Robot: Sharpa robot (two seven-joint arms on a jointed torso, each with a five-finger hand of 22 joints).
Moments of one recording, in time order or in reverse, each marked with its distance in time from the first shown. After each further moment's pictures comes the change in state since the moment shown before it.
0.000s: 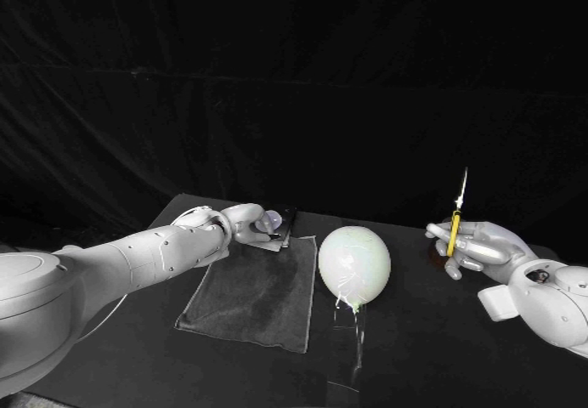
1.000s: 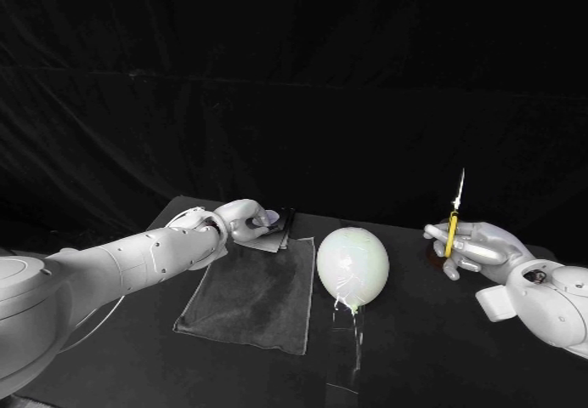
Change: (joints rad) left arm 0.001 -0.040 0.007 0.056 0.059 -0.102 0.038; left_hand -0.191 -0.025 0.306 -0.062 -0.006 0.072 -0.022 0.071 0.029 0.125 -0.027 -0.016 -0.003 0.169 -0.027 0.012 0.001 -0.016 0.104 0.002 0.020 0.003; right arm 0.000 0.000 0.000 -0.001 -0.001 0.000 0.001; right_hand 0.003 0.003 0.000 0.000 0.000 0.002 -0.002 -0.006 0.000 0.000 0.000 0.000 0.000 0.001 0.001 0.000 0.000 0.009 0.000 0.000 0.000 0.000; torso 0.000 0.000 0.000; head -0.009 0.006
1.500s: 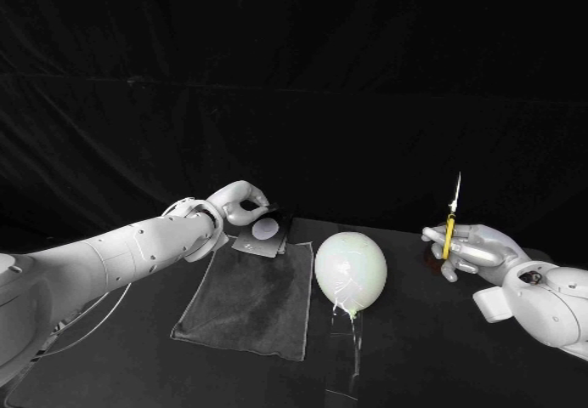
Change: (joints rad) left arm 0.059 -0.043 0.024 0.077 0.205 -0.045 0.021; left_hand -0.032 0.000 0.048 -0.027 -0.001 -0.006 0.002 0.020 0.014 0.007 0.000 0.000 0.000 0.011 -0.004 0.000 -0.005 -0.016 0.038 -0.001 0.008 0.003; right arm 0.000 0.014 0.000 -0.028 -0.002 -0.003 0.000; right_hand 0.001 0.001 0.002 -0.004 0.000 0.000 0.000 0.000 -0.001 0.000 0.000 0.000 0.000 0.000 0.000 0.000 0.000 -0.001 0.000 0.000 0.000 -0.001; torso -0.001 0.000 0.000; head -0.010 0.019
